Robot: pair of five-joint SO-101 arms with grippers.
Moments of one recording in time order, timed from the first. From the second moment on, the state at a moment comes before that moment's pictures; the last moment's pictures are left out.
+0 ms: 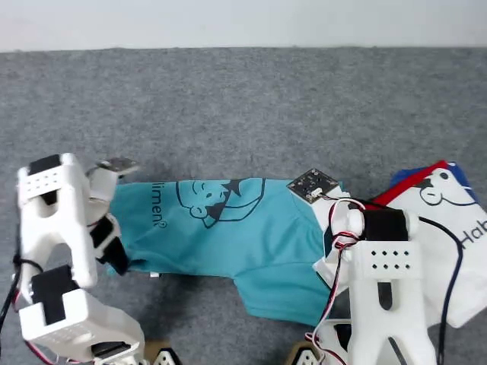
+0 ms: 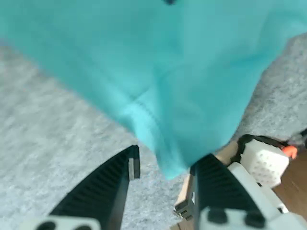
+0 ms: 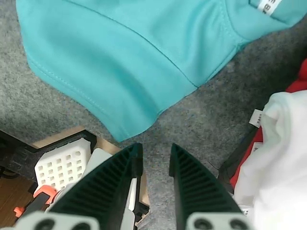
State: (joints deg) left arm -26.0 5.4 19.8 98.9 -41.3; right arm -3.3 -42.2 40.6 100.5 34.7
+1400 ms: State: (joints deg) left arm -18.7 30.2 -5.6 69.1 -5.0; right arm -1.5 0.1 44.3 30.8 23.0
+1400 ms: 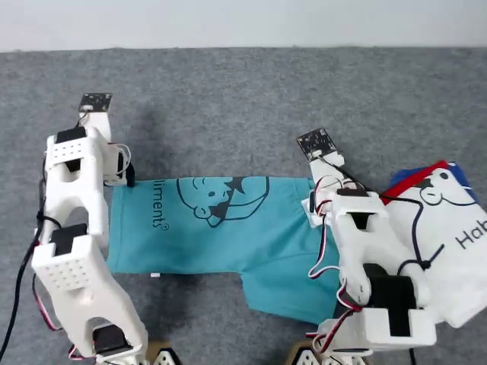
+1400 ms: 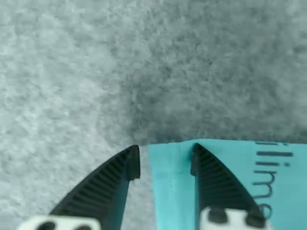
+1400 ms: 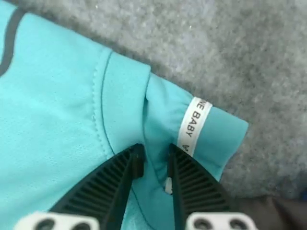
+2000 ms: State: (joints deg) left arm -18.9 30.5 -33.4 88.7 -4.9; right arm -5.0 -28.8 43.1 64.4 31.7
